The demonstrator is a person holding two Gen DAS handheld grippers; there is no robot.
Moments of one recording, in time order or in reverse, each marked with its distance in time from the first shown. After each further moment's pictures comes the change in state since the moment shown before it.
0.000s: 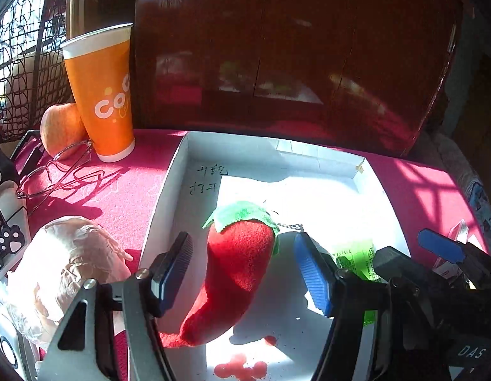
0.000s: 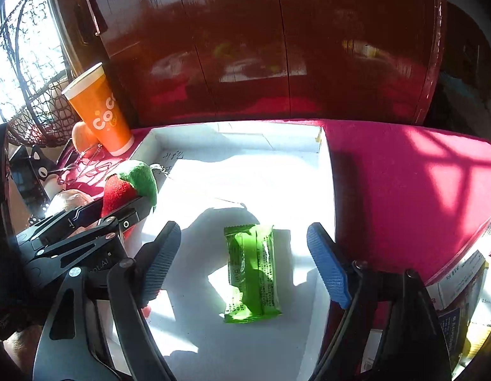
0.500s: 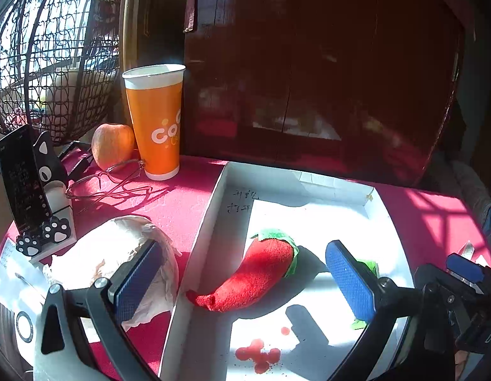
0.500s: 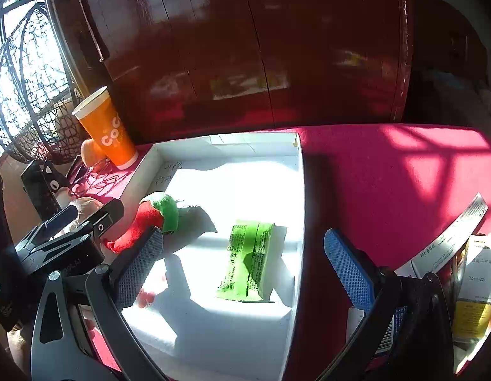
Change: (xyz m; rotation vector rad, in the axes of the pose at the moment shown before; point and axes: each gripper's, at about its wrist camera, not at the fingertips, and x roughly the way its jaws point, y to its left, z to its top) left arm -0.054 0.006 -0.010 -0.051 -0.154 0.102; right arm -0.042 -0.010 -0.015 0.029 -0.064 0.018
